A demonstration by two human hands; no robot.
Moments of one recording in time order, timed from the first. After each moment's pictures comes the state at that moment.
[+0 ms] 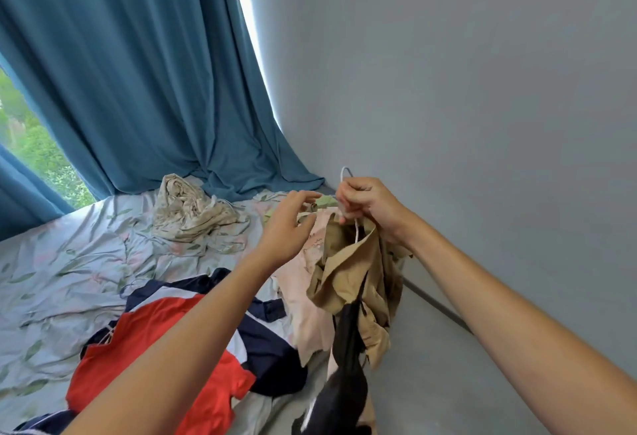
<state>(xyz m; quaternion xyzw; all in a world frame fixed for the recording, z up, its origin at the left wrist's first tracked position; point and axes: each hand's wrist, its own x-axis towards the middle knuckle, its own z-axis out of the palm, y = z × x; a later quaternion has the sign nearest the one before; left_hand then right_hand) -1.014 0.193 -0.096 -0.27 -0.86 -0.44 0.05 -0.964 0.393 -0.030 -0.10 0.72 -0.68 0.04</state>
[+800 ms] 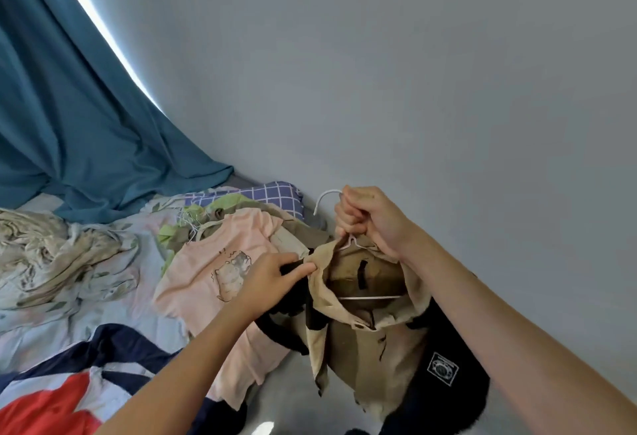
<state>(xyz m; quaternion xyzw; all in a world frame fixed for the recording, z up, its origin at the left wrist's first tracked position) -1.140 0.430 -0.216 -0.37 -0.82 -0.42 -0.15 -1.059 0.654 -0.092 0.04 0.66 -0.75 0.02</state>
